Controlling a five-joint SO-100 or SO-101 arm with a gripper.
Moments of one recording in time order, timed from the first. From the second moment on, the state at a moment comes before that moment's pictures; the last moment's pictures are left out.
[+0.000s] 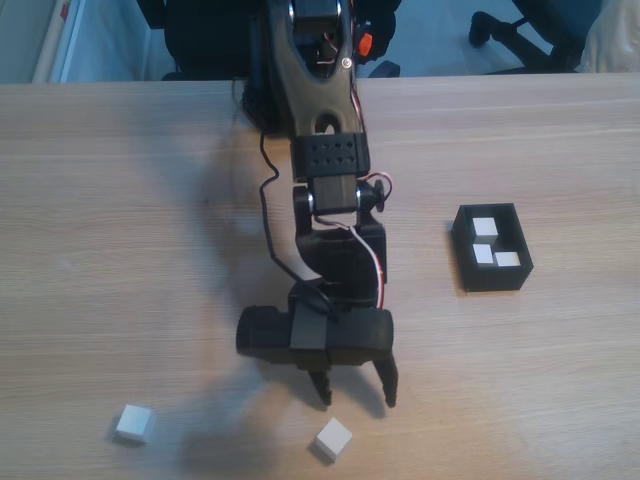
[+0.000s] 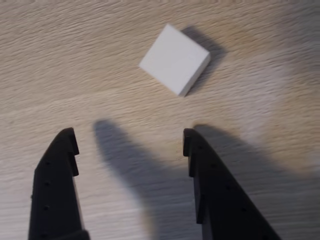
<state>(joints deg) -5.0 67.0 91.2 15.0 -70.5</state>
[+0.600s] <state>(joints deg) -3.2 55.4 79.2 10.9 -74.4</state>
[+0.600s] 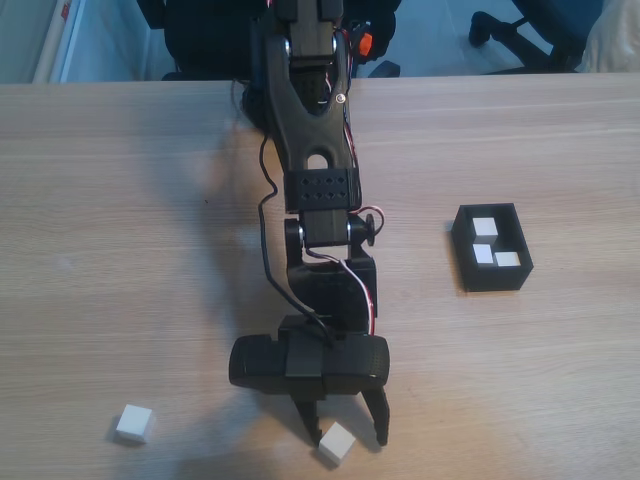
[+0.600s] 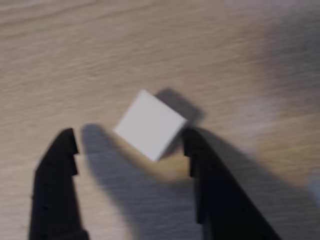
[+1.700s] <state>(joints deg) -8.4 85.2 101.9 20.0 -67.0</state>
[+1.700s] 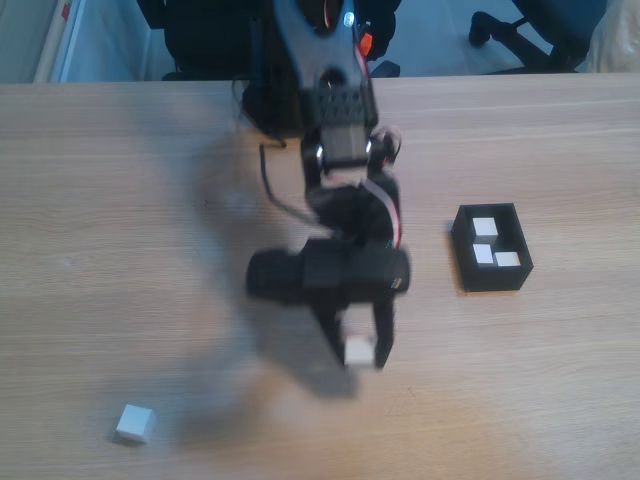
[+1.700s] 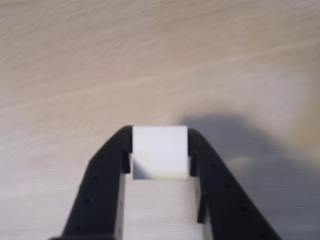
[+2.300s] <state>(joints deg) -36.0 110.1 113.6 35.5 -54.0</state>
